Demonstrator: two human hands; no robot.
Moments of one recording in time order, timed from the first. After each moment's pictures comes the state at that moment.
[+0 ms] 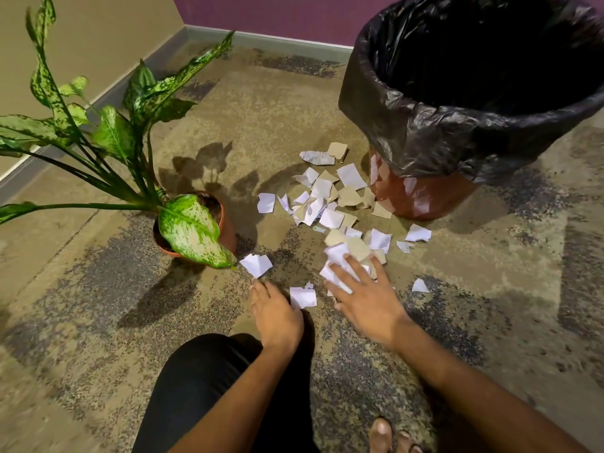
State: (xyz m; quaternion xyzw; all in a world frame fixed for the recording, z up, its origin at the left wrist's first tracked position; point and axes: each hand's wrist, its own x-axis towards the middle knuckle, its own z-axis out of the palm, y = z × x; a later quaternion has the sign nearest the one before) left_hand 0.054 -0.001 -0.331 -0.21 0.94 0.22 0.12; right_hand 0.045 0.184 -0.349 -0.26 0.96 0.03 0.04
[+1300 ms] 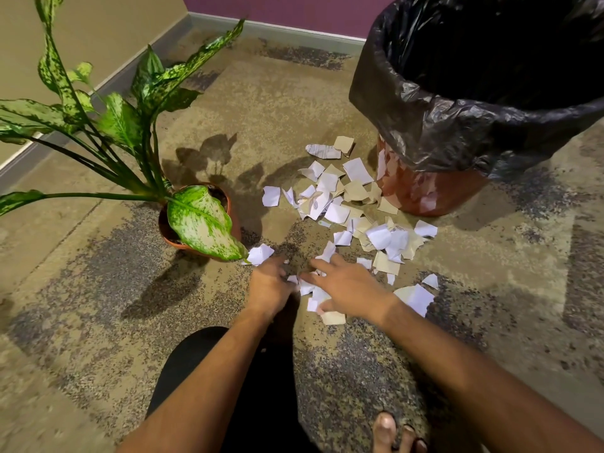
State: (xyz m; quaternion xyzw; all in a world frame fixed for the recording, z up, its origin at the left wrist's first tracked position) left_hand 0.014 -0.034 -0.308 -0.06 0.93 0.35 0.12; right_hand 0.011 0.139 -0.320 -0.33 0.93 -0.02 0.18
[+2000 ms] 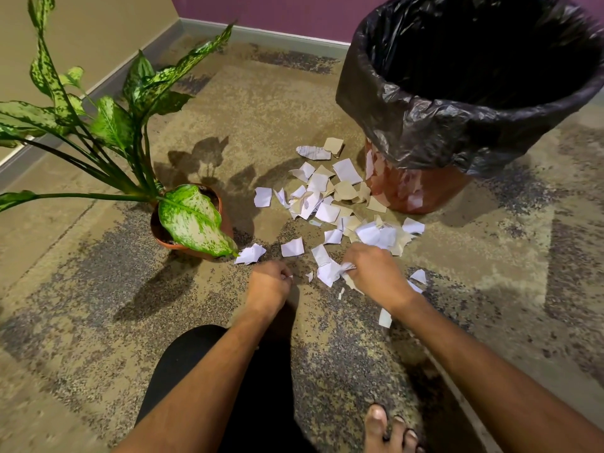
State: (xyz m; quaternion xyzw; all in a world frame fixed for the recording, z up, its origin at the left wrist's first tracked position) left_hand 0.014 -0.020 -0.313 -0.05 0.96 0.25 0.15; right_hand 0.019 0.188 -0.311 -0.13 0.97 -0.19 0.05
